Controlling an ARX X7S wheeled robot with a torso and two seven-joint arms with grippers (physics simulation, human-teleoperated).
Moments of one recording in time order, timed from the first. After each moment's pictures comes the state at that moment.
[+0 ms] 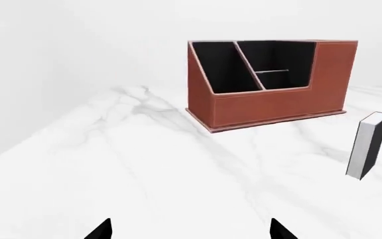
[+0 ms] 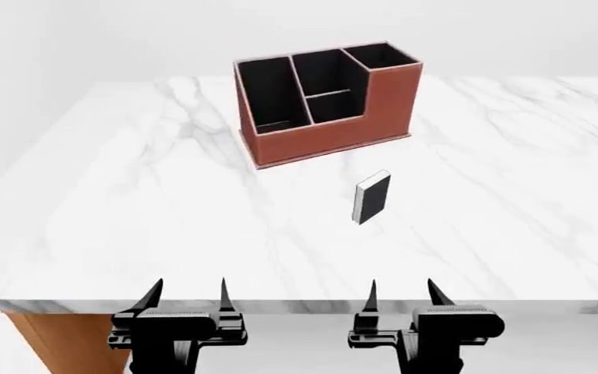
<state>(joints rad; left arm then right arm) -0.01 -0.09 0.11 -0.01 -0.09 0.01 -0.13 0.02 0.09 -0.13 0.01 0.06 0.03 0.14</state>
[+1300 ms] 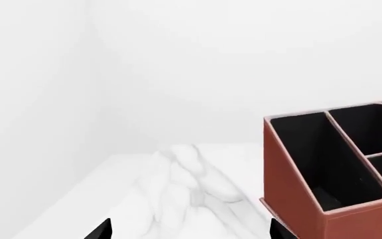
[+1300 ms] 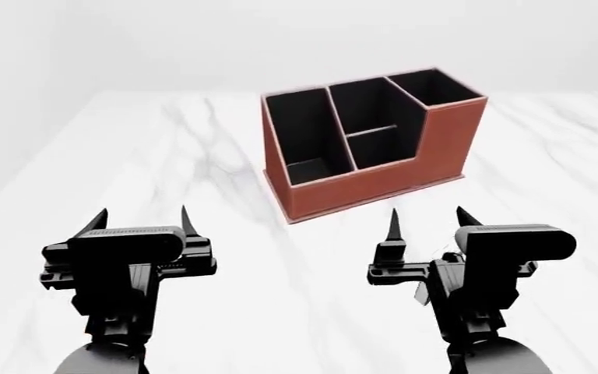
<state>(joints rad) -0.19 -0.21 0.10 0.58 -0.15 -0.66 -0.31 0.20 0.23 -0.09 -0.59 0.29 0.69 0.22</state>
